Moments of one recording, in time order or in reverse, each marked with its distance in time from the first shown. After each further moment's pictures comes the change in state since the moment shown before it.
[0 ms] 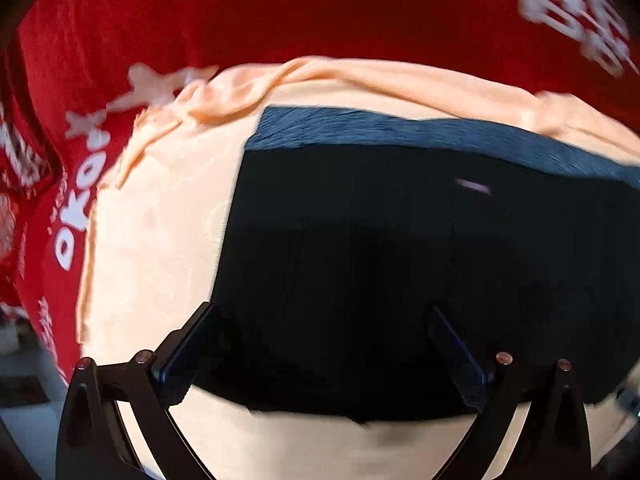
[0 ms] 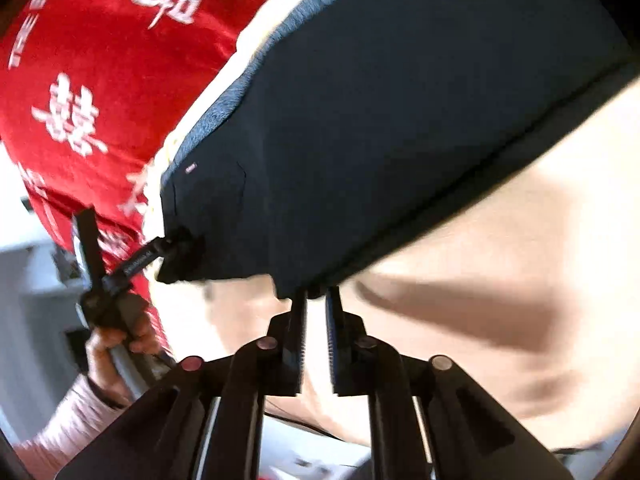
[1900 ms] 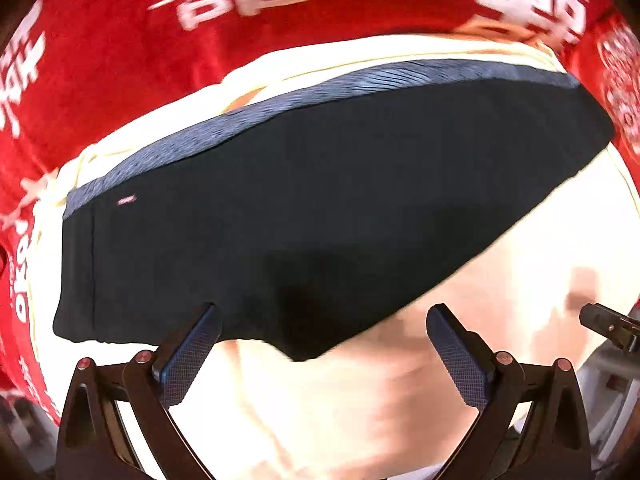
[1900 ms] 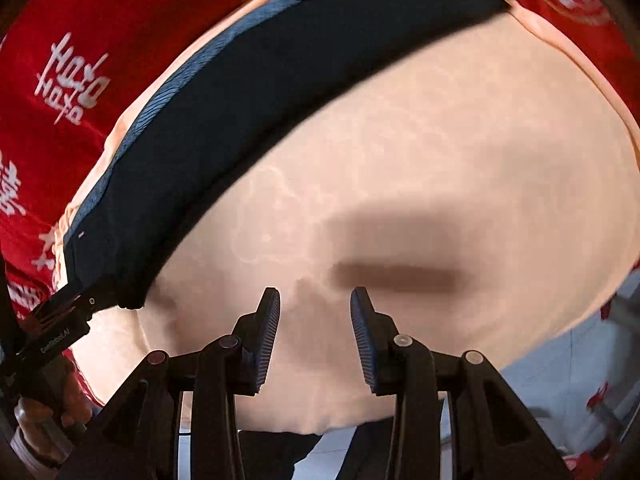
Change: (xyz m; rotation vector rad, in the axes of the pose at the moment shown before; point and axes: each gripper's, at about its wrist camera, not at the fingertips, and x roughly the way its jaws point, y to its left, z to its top) left arm -0.093 -0.228 -0.055 0.291 0.006 -0.188; right arm -0.140 -0.111 -0.026 0.152 -0.171 -0.389
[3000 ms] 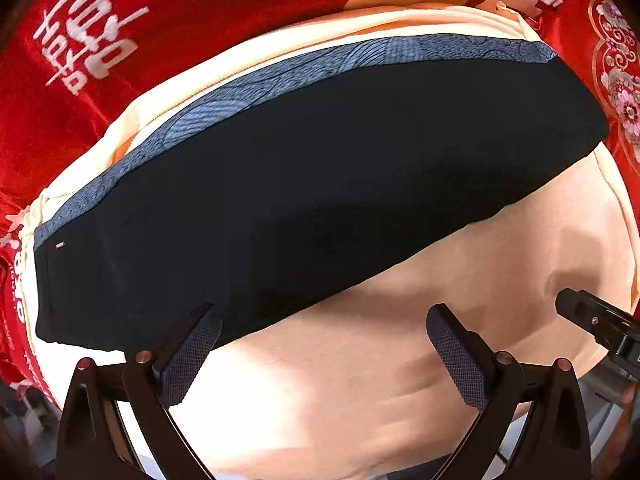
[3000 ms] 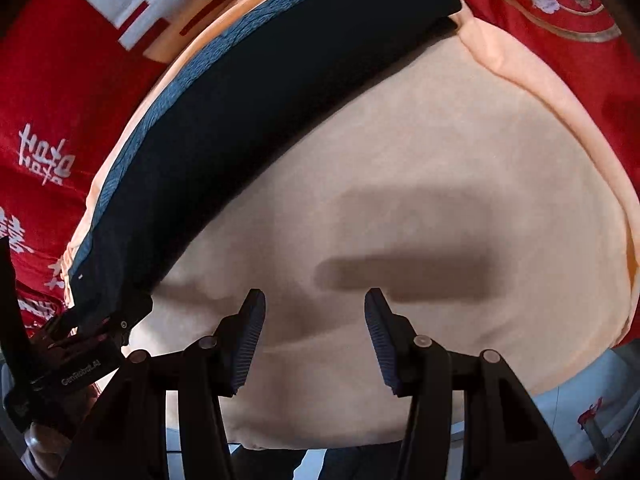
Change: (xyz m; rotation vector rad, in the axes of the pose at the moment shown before) left arm 0.007 -0.160 0.070 -0.013 0.113 0.030; right arm -0.012 -0.102 0.099 0.012 0.049 0.060
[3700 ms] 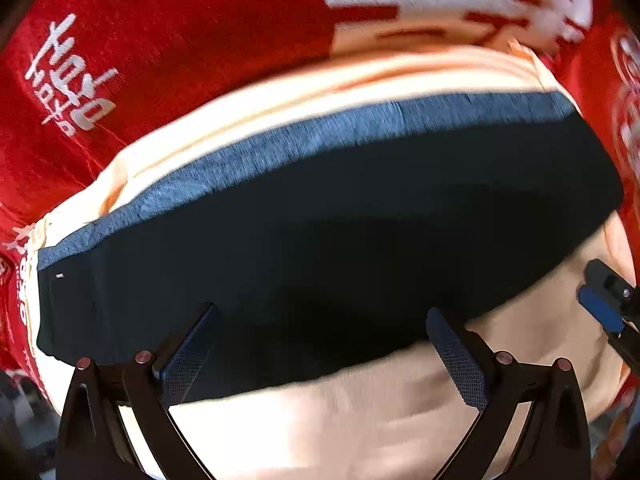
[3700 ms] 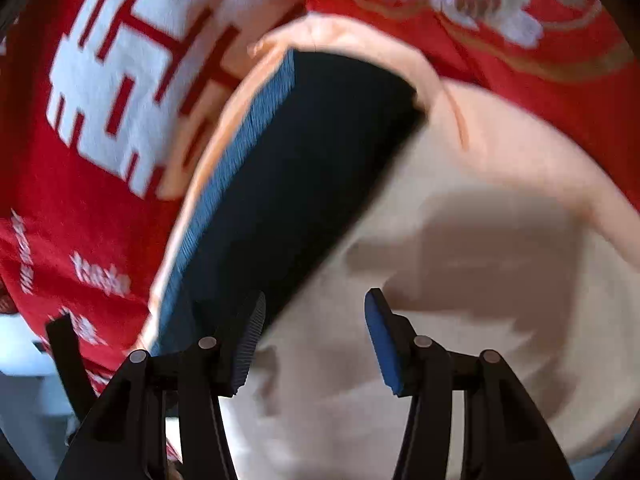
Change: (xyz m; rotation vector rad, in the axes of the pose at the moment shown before) left arm -0.006 -0.045 0.052 -0.083 -0.091 0.048; right arm -0.006 -0.064 0.069 0.198 -0.223 0.322
